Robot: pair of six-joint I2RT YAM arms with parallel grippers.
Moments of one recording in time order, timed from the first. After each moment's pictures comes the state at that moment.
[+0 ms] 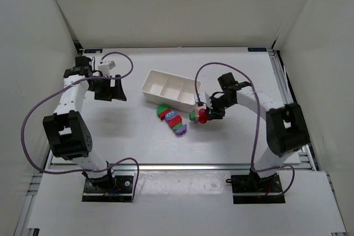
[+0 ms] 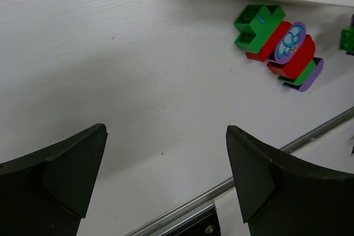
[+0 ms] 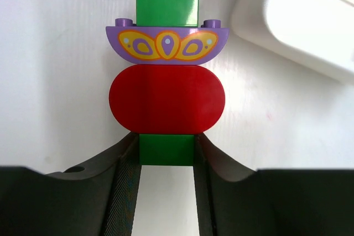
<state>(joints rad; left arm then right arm) 0.17 1.64 1.38 -0.95 0.54 0.25 0.41 1.73 1.12 -0.70 -0.63 -1.24</state>
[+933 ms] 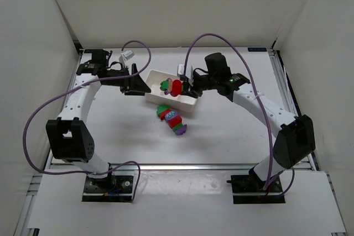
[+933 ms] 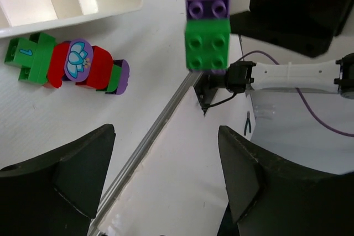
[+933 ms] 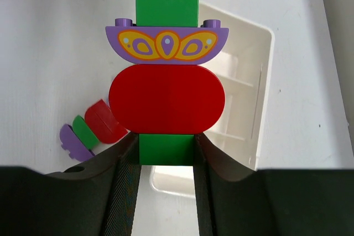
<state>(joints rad) -0.03 1.56 1.43 -0.94 1.08 -0.03 0.60 1.55 1.33 -0.39 -0.67 -0.74</state>
